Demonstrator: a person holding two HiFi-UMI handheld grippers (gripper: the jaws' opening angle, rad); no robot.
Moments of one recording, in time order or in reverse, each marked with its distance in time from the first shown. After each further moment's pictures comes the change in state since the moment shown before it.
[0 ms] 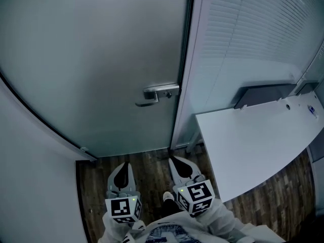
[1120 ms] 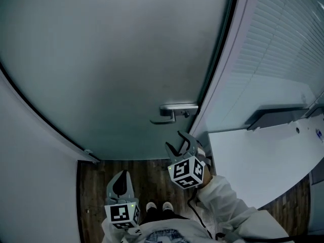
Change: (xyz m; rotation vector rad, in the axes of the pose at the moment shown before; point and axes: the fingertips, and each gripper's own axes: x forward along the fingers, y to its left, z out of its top) left arm 0.042 0.063 -0.014 -0.039 0.057 0.134; right arm 0.179 -0.050 0.020 -0.711 0.205 0.007
